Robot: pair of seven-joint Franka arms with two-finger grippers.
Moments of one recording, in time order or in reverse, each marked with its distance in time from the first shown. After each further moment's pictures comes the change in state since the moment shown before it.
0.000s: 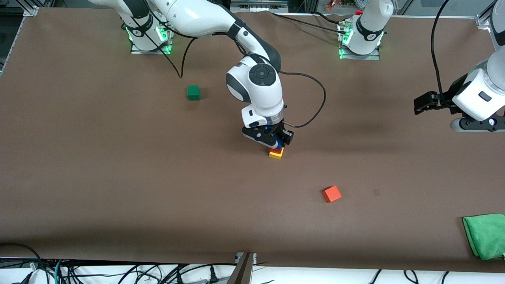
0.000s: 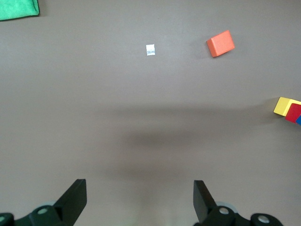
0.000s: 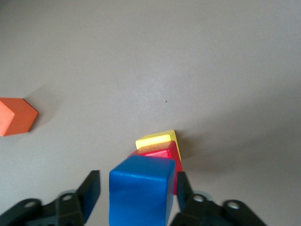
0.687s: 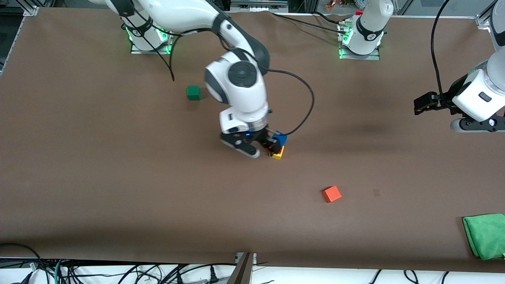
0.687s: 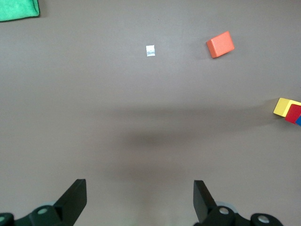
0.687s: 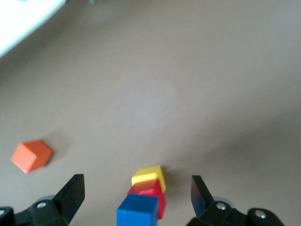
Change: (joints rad) left arm 0.000 0.001 0.000 0.003 0.000 0.003 0.000; right arm -0.124 -0.092 -0.013 0.122 0.006 -0.250 -0.117
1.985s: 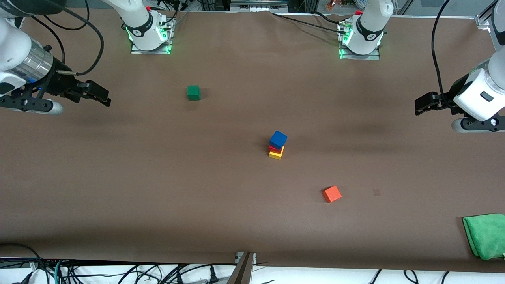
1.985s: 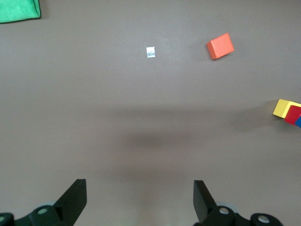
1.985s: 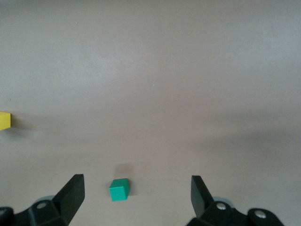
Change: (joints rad) left arm 0.001 0.000 0.000 0.003 0.000 0.001 0.000; right arm -0.427 -0.797 -0.109 -0.700 0.061 -0.348 -1.016
